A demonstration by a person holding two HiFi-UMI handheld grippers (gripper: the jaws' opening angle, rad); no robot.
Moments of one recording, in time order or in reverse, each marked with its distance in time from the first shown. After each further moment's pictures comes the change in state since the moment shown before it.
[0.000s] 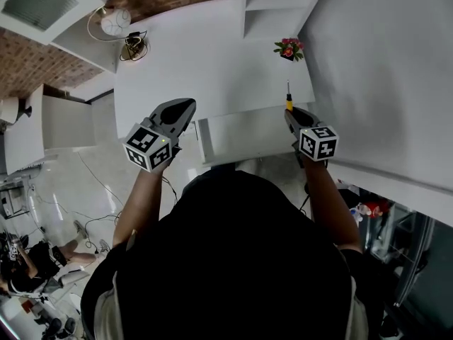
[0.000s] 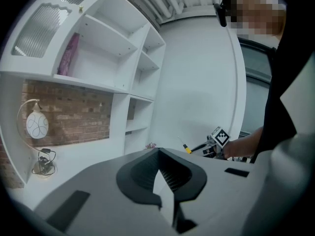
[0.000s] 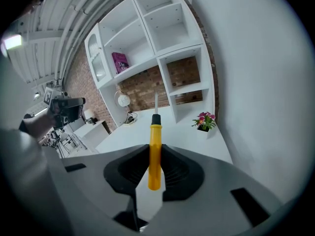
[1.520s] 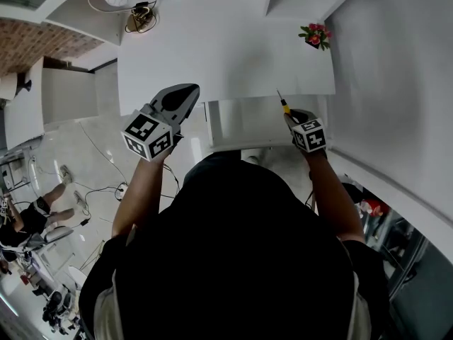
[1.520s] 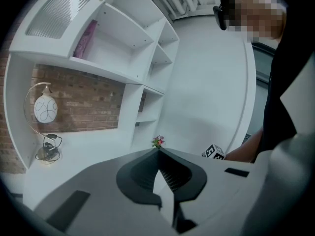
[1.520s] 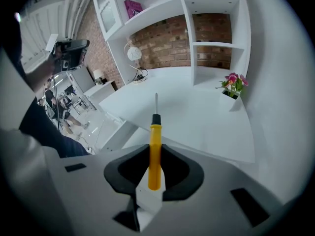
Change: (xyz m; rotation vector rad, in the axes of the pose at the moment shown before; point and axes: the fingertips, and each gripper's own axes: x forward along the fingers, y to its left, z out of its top) left arm 0.003 0.054 -0.038 -0.089 0.049 0.046; right arm 0.100 -0.005 -0.128 -0.227 0.391 0.086
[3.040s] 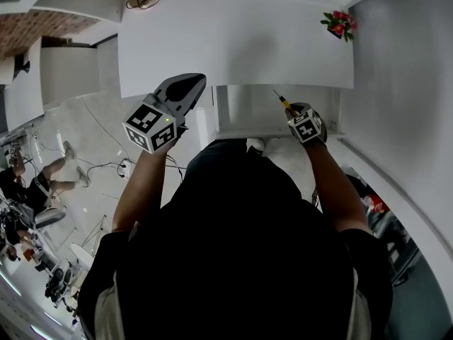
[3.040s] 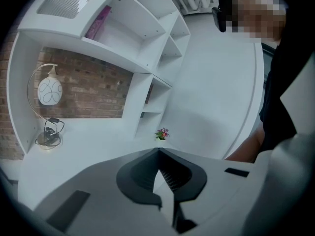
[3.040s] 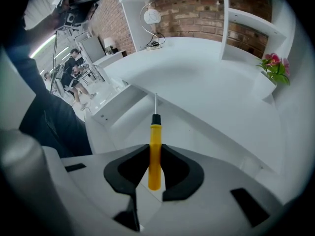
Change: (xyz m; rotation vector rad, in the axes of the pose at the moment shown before) left arm 0.016 0.033 -0.042 -0.083 0.063 0.013; right arm 0.097 0.014 -0.068 -0.201 0.259 0.057
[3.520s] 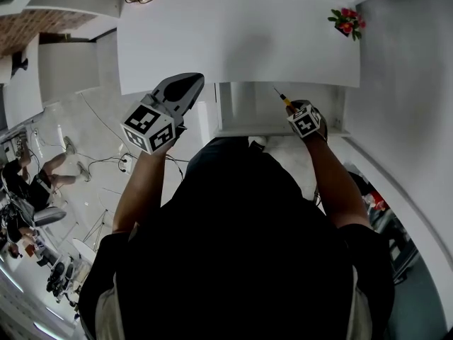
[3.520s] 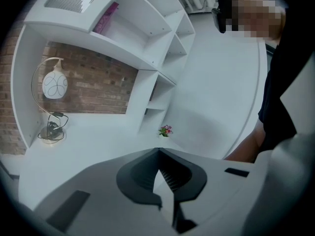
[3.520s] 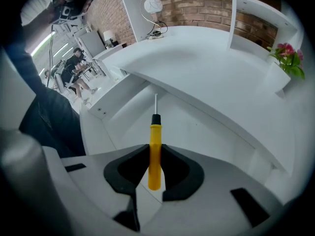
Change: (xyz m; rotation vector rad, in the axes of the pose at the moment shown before) left arm -0.002 0.020 -0.016 -0.030 0.022 0.015; right arm 0.034 0.000 -0.011 -0.020 0.085 0.019
